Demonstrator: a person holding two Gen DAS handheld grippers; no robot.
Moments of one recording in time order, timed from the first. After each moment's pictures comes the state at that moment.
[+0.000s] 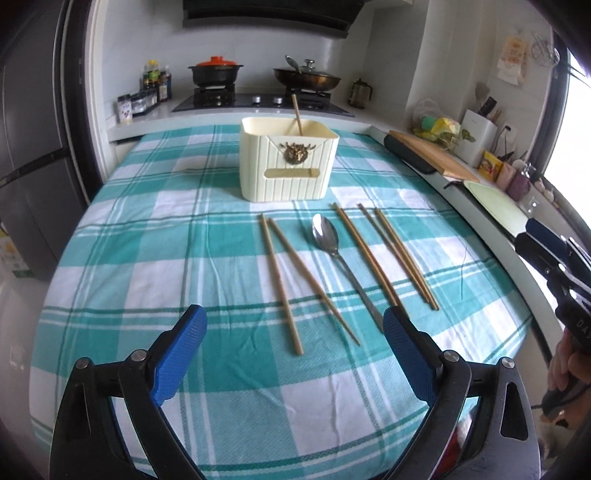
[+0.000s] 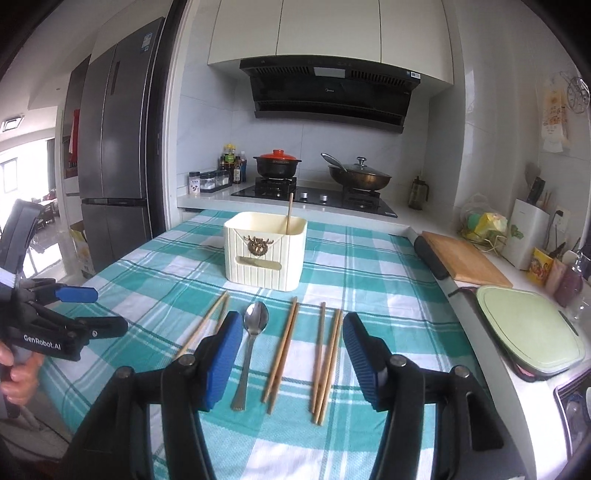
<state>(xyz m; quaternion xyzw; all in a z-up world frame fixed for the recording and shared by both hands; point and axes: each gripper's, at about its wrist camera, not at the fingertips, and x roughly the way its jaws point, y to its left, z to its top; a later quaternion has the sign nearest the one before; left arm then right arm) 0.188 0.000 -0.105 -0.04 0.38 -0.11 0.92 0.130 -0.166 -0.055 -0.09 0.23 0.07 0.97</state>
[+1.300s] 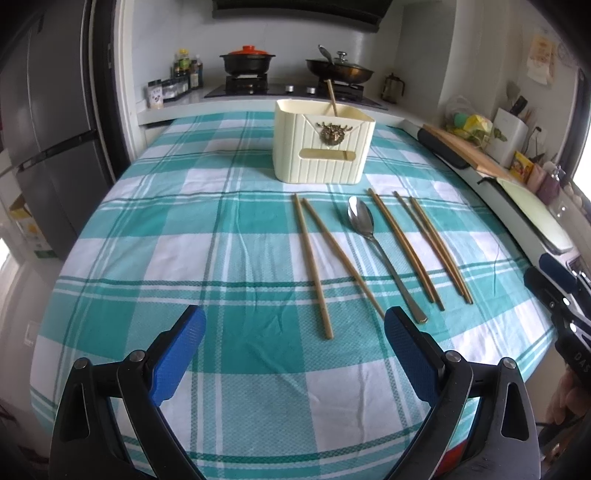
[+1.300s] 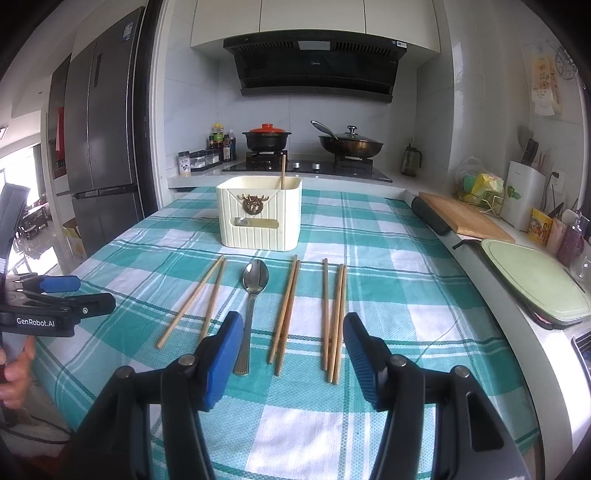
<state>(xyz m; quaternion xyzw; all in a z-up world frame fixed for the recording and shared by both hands) 0.185 0.006 -0.130 -0.04 0.39 -0.05 0.92 0.135 -0.163 -0.099 -0.06 0.27 0.06 0.96</state>
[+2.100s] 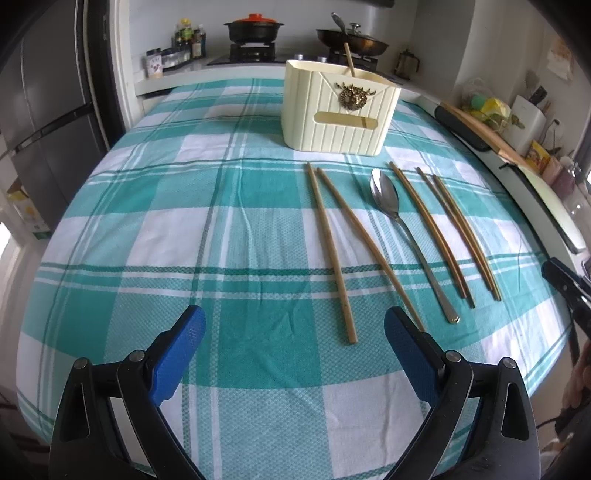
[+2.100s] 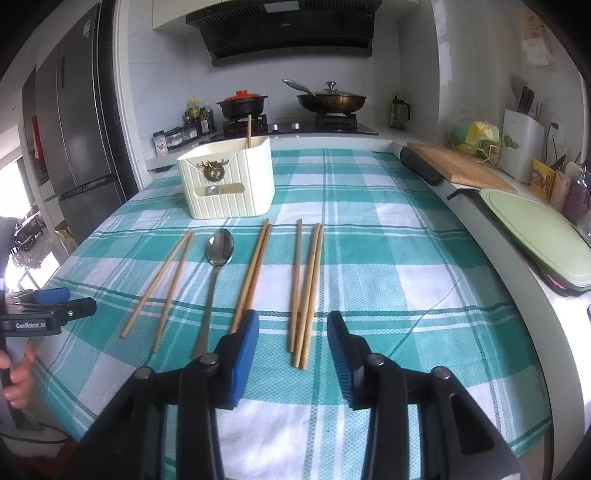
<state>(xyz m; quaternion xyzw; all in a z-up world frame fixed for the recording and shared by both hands) 0.222 0.011 -0.164 -0.04 0.44 -0.04 0.90 0.192 -0.223 -0.131 -0.01 0.37 0.05 0.93</state>
